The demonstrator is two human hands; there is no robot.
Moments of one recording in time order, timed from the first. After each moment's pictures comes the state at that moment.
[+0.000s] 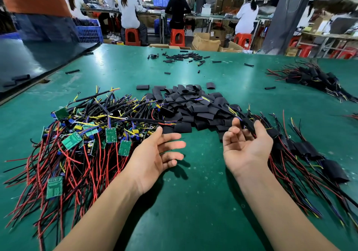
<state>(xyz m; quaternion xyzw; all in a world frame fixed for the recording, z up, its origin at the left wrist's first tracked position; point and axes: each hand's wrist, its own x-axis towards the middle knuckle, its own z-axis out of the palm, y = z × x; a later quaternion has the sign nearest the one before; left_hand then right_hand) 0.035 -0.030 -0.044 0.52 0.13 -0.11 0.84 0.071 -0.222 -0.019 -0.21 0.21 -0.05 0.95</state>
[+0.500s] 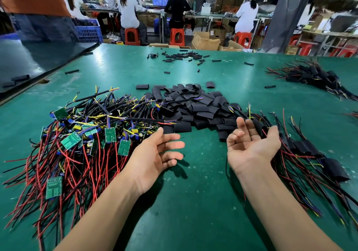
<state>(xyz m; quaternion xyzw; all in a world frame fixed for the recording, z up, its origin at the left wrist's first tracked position) 0.034 -0.032 -0.044 0.52 0.14 -0.10 0.83 0.071 -0.227 -0.019 -0.23 0.24 -0.08 0.94</state>
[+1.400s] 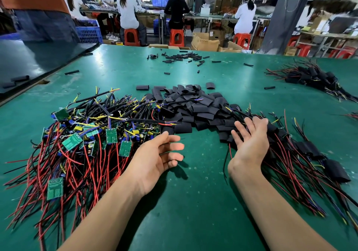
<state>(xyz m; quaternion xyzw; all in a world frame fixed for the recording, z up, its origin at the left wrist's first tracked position) 0.030 -0.035 -0.042 0.52 0.15 -0.09 0.84 0.083 -0.222 -0.043 -0.45 0.17 -0.23 0.85</state>
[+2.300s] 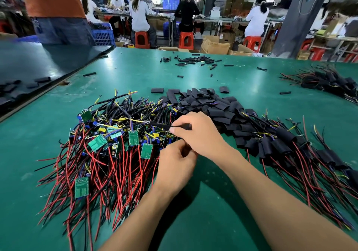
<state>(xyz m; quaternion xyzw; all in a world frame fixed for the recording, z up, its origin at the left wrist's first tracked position) 0.029 -0.040 -0.057 0.81 0.06 0.13 0.57 0.110 -0.127 -0.028 -0.89 -0.26 -0.07 0.36</state>
